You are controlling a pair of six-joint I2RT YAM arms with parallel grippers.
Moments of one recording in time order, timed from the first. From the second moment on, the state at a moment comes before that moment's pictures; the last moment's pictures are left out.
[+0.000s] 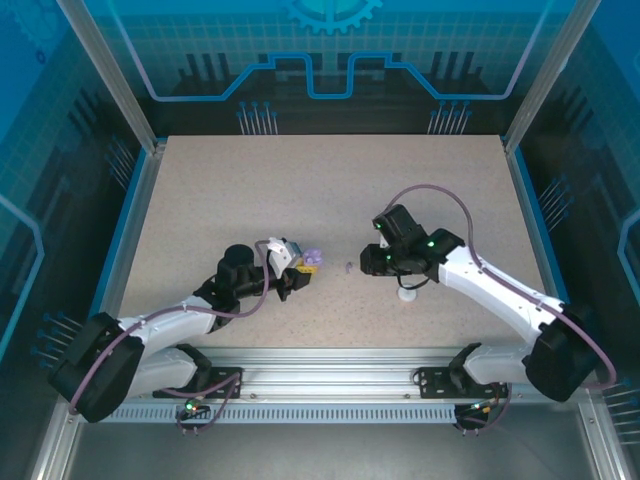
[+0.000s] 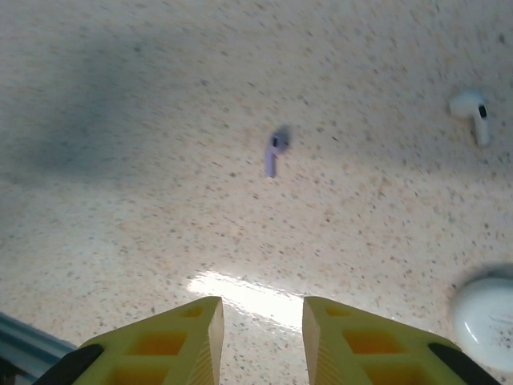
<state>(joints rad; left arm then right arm) -0.55 1.17 0.34 0.55 0.49 0.04 0.64 1.31 1.00 -0.76 -0.07 0.63</state>
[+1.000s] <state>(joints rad) -0.55 1.14 0.34 0.52 0.43 0.03 0.61 1.96 1.44 -0.93 -0.11 0.58</state>
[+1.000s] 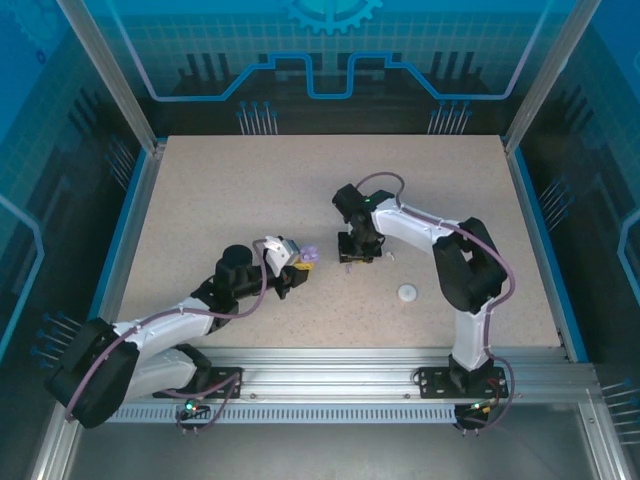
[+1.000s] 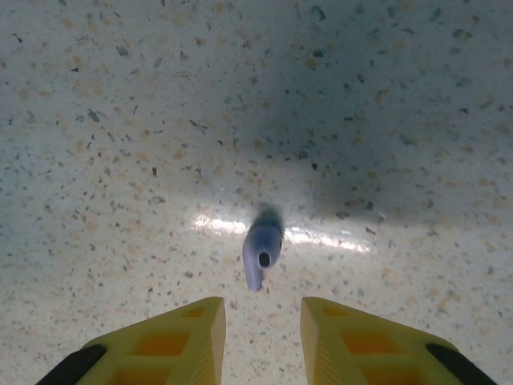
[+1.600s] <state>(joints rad) -0.55 1.14 0.34 0.52 0.43 0.03 0.62 2.08 1.53 -0.99 -0.10 0.57</state>
